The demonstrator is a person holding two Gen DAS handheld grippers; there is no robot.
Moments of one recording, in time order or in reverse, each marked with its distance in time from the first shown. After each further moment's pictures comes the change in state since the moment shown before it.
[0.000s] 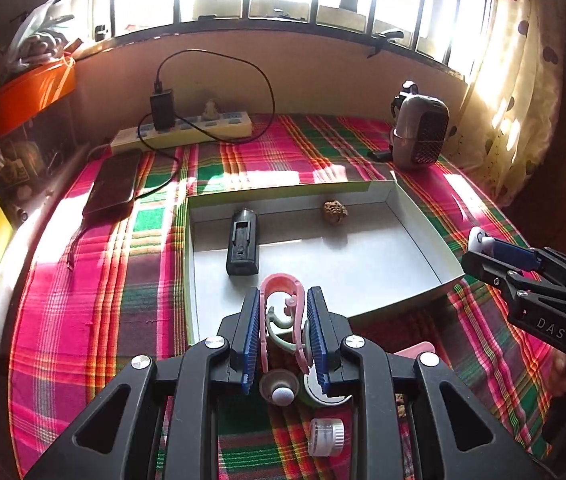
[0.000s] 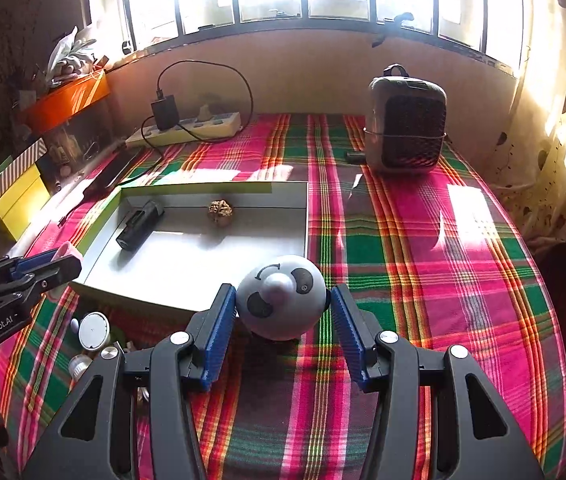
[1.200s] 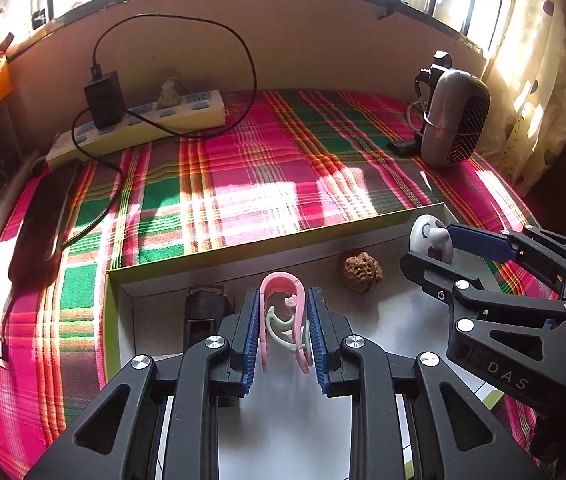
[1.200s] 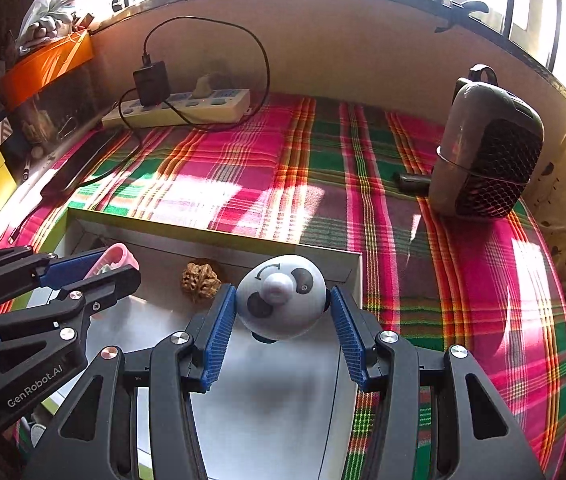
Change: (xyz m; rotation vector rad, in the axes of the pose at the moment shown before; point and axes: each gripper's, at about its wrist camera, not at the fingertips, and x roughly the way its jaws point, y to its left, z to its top) left arm 0.111 -0.005 0.062 0.039 0.111 -0.026; right arm 0.109 0.017 0.066 -0.101 0.108 -0.006
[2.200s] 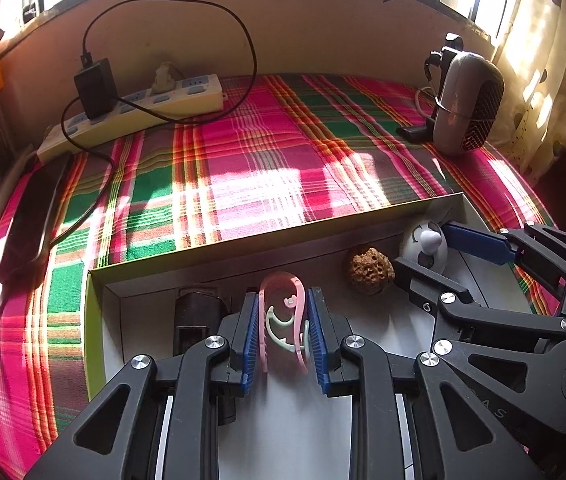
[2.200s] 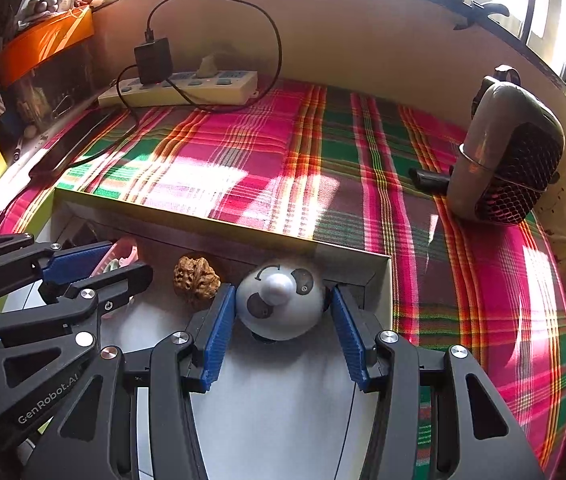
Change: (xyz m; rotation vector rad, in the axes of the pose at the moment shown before) left arm 0.016 -0.001 0.003 -0.001 0.041 0.014; right arm 0.020 0.010 0.002 -0.046 0.036 -0.027
